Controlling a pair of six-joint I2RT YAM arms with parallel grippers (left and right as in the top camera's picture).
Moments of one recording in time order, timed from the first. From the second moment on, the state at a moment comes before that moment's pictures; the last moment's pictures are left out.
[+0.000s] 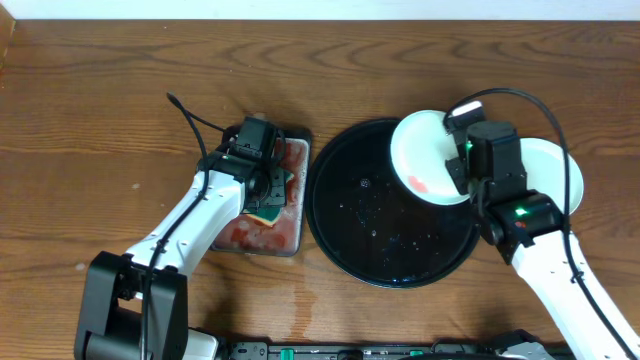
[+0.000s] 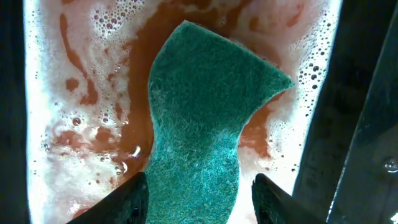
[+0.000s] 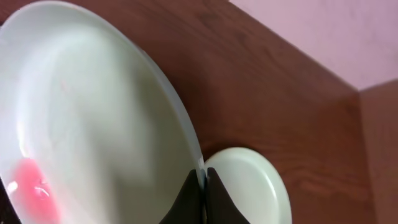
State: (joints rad) left arm -0.30 1.60 0.97 -0.69 0.00 -0.36; right arm 0.32 1.21 0.88 -0.40 0.40 -0.32
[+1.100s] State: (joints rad) left arm -0.30 1.60 0.97 -0.69 0.00 -0.38; right arm 0.75 1.22 0.88 -0.15 1.06 -0.51
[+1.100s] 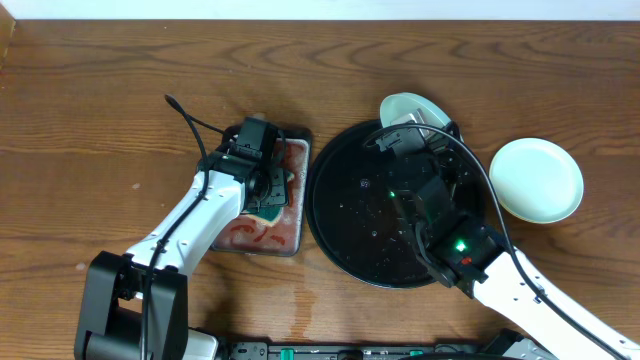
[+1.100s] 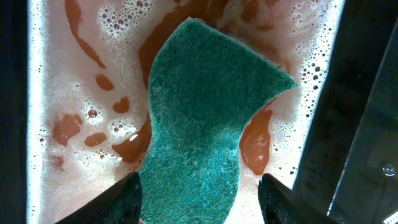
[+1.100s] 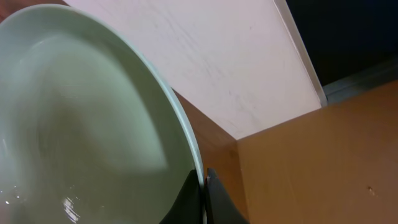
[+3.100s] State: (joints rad) left arm -0.30 1.60 0.97 -0.69 0.00 -0.38; right arm -0.58 1.40 0.88 -0.57 -0.19 0.60
